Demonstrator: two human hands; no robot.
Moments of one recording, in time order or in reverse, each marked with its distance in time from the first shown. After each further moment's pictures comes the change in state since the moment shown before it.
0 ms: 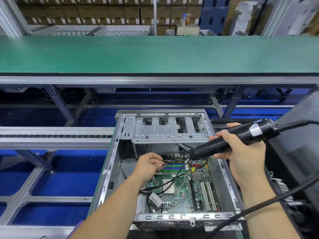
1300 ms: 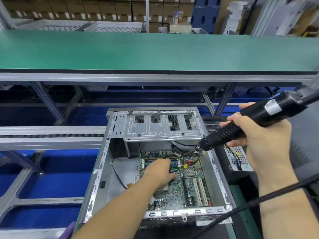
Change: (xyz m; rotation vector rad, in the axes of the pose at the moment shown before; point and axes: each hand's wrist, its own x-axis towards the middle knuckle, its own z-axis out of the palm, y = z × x) left_hand -0.009 0.019 0.059 1.142 -0.229 0.228; right_hand 0.001 -0.066 -0.004 -0.133 -0.034 -0.184
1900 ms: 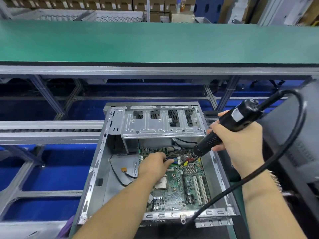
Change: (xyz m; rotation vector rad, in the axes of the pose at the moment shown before) left_hand 0.010 -0.012 0.009 -0.129 0.186 -0.178; right_hand 0.007 0.051 0.012 -0.203 -0.006 0.084
